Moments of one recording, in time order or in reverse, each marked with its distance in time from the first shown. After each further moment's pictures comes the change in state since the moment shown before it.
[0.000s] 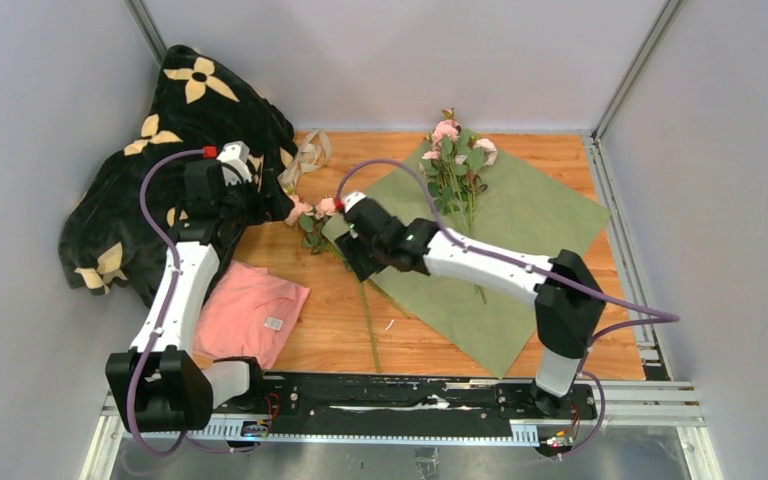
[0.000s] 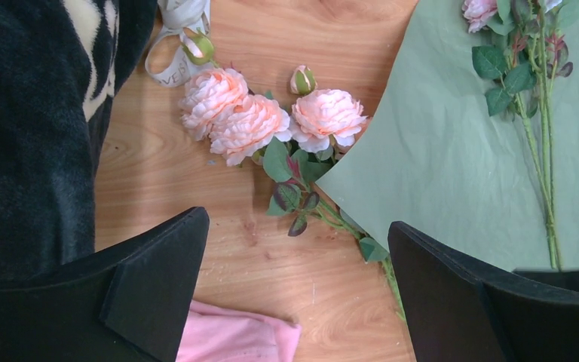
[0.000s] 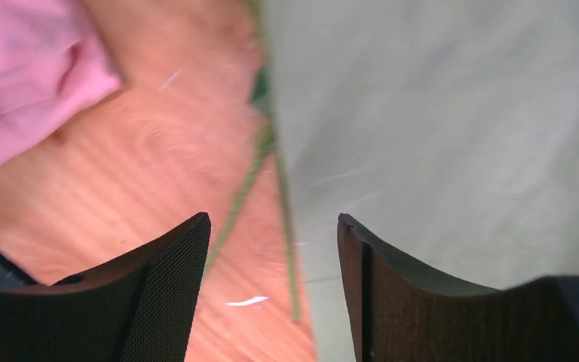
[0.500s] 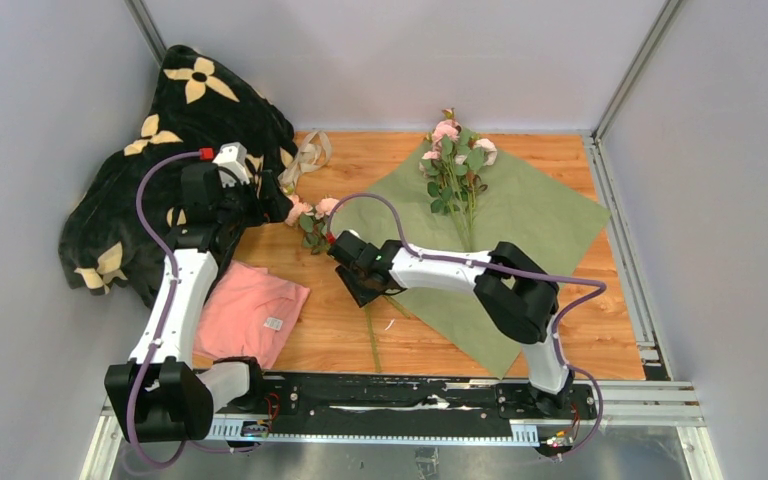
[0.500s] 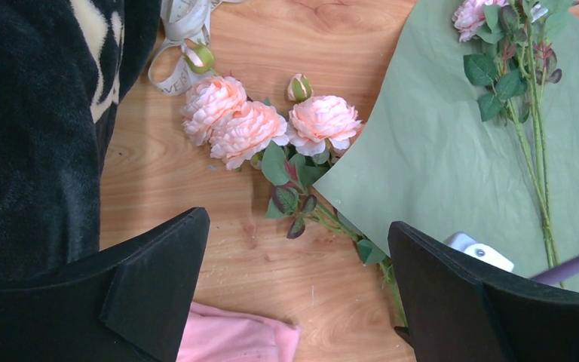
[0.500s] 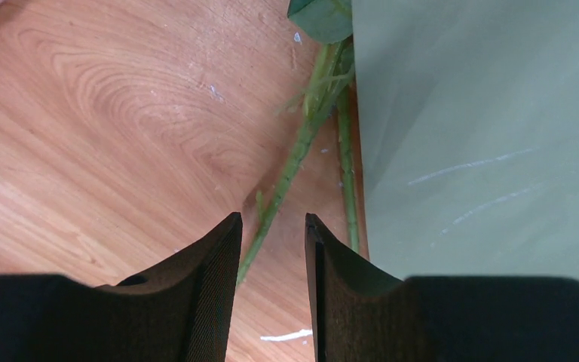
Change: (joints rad) left arm 0.006 -0.058 -0.027 0.021 0.002 0.000; right arm 0.118 0.246 -0.020 0.008 -0.061 0.156
